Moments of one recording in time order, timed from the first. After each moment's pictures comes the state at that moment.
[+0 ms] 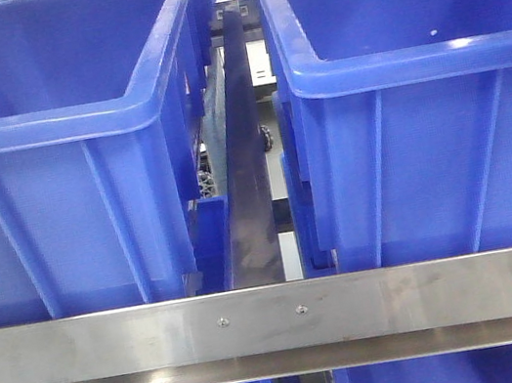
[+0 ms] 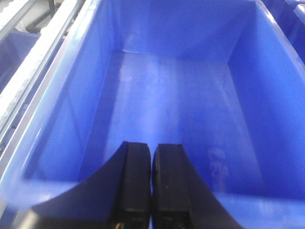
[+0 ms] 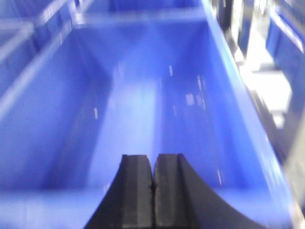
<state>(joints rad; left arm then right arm) -0.18 0.55 -0.53 0.29 0.34 -0.44 0.05 0.30 -0.44 -0.02 0.37 0.17</state>
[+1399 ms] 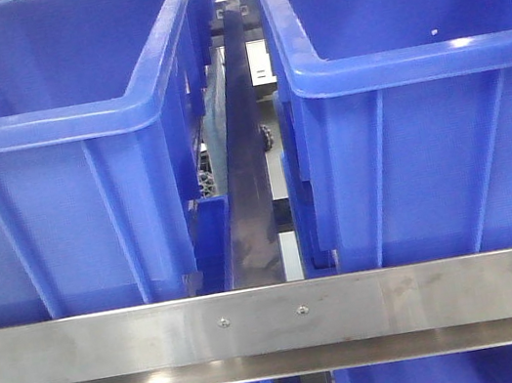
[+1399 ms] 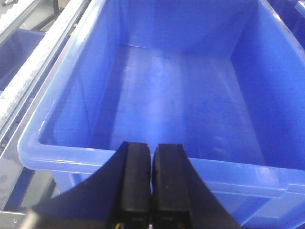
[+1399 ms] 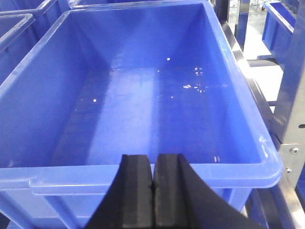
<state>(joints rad) -0.18 0.43 -0.44 0.29 0.36 -0.44 0.05 0.20 -0.40 -0.02 0.43 0.17</state>
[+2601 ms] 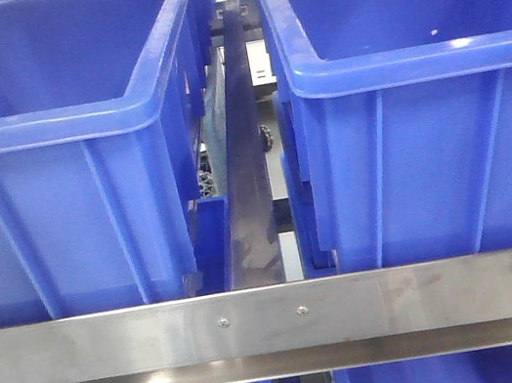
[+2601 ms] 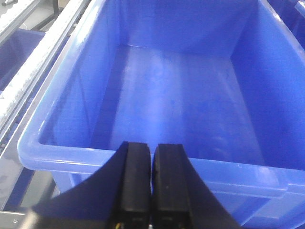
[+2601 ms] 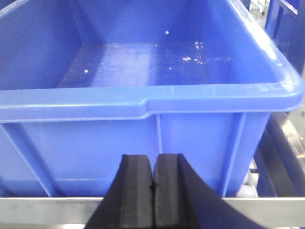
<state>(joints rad) -0.18 0.43 -0.44 0.29 0.36 -0.44 0.05 -0.01 -0.02 -0.04 0.23 0.17</state>
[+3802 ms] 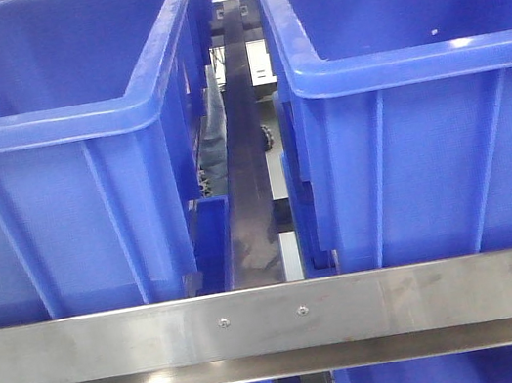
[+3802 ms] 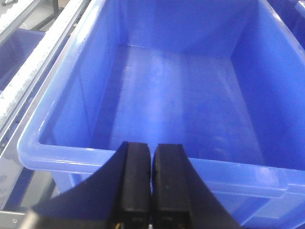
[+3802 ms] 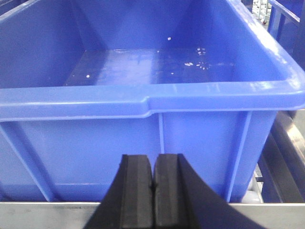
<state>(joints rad) -0.18 0.43 -0.44 0.29 0.36 -0.44 0.05 -0.01 0.03 -0.04 0.15 0.17</state>
